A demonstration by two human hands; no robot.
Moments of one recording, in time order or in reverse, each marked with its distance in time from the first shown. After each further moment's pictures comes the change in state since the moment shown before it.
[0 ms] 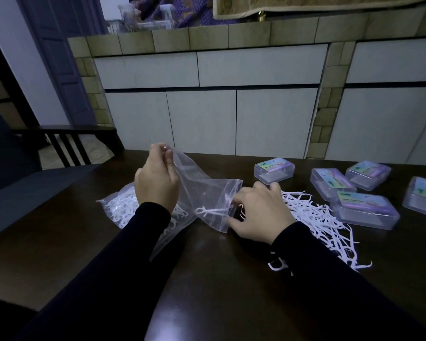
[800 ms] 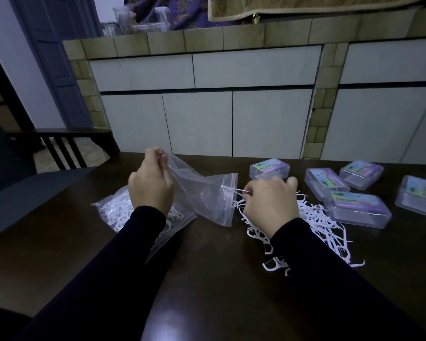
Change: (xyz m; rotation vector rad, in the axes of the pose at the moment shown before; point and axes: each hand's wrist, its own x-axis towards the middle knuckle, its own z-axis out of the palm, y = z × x) left_hand -0.002 0.001 0.000 0.076 -0.009 -0.010; right_hand 0.001 0.006 -0.011 -0.058 0.152 0.356
